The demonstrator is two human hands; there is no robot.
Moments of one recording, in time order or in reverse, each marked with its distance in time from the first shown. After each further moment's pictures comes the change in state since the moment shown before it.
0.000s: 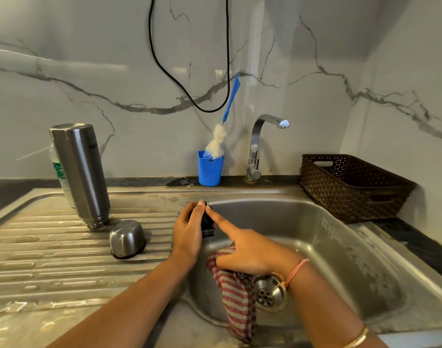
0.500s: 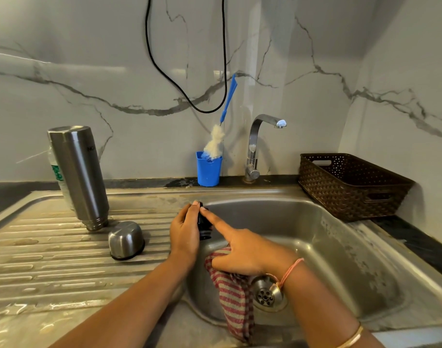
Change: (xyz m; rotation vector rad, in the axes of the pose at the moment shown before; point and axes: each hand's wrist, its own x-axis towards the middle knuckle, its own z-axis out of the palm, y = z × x) left_hand 0.000 0.003 0.004 -0.049 0.086 -0.034; right_hand -0.002 -0.006 0.001 -0.048 0.007 -0.016
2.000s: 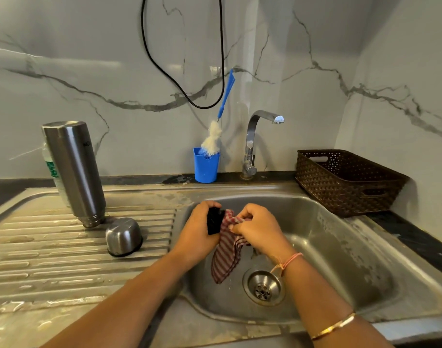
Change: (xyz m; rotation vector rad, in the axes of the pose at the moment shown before) left_hand 0.000 -0.010 -0.009 0.703 -0.473 0.366; right_hand 0.015 0.026 0.002 0.399 0.562 0.248
